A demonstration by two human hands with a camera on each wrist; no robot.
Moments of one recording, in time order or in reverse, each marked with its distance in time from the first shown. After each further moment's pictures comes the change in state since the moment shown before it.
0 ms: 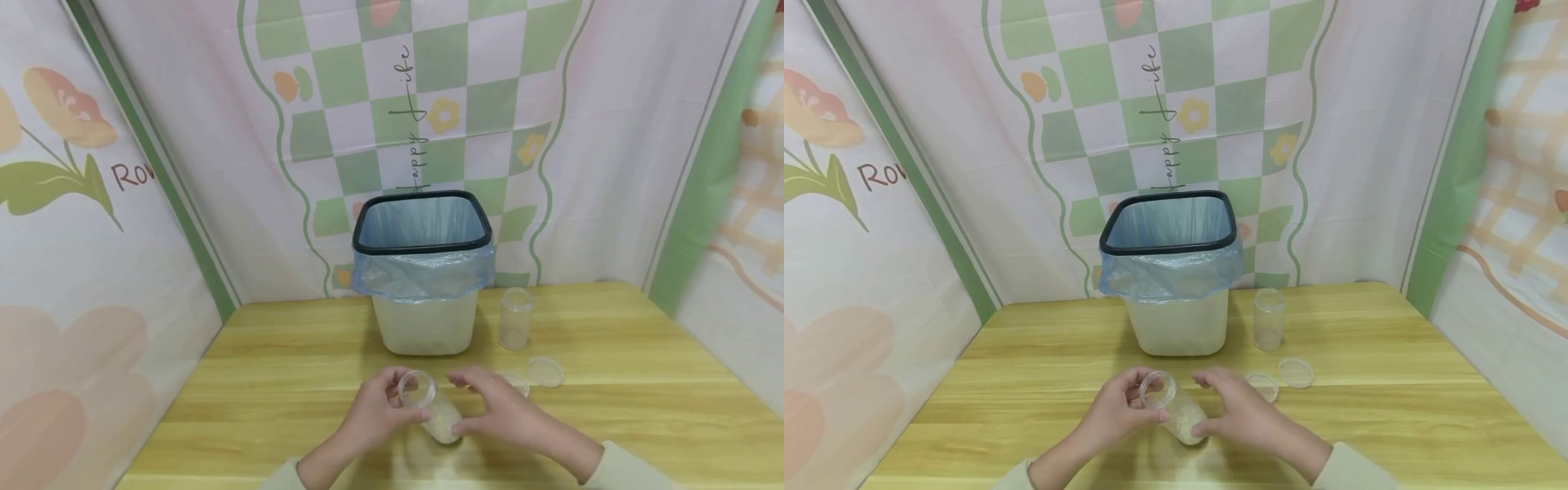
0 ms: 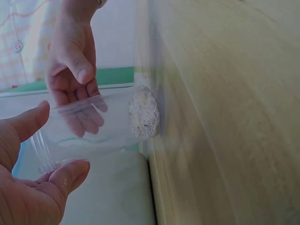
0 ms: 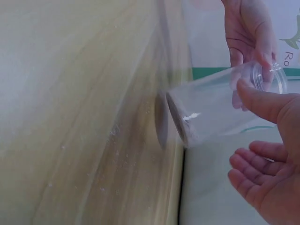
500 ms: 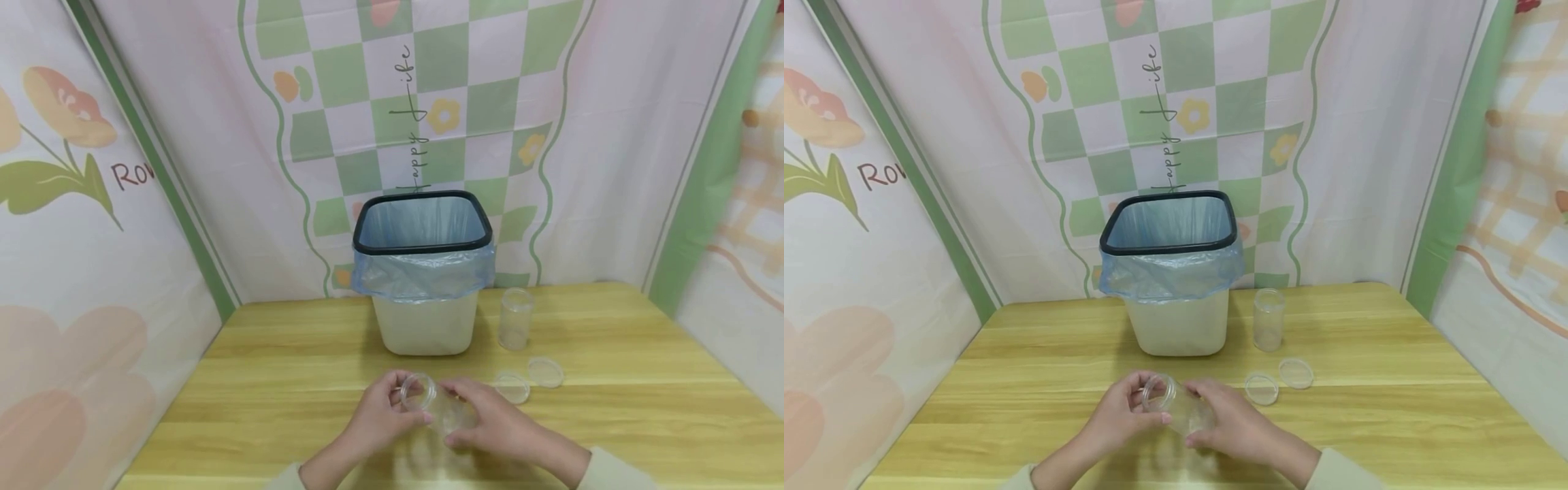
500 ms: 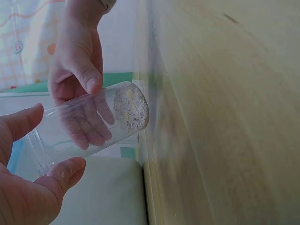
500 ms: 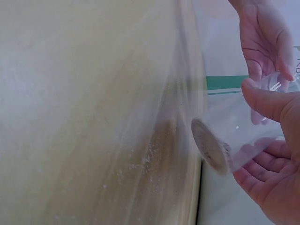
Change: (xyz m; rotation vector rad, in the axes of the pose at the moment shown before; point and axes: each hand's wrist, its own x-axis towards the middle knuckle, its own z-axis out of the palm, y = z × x) left_hand -0.004 -0.003 0.005 -0.144 -0.027 -0.057; right_hand -0.004 -0.003 0.014 0.078 -0.073 0.039
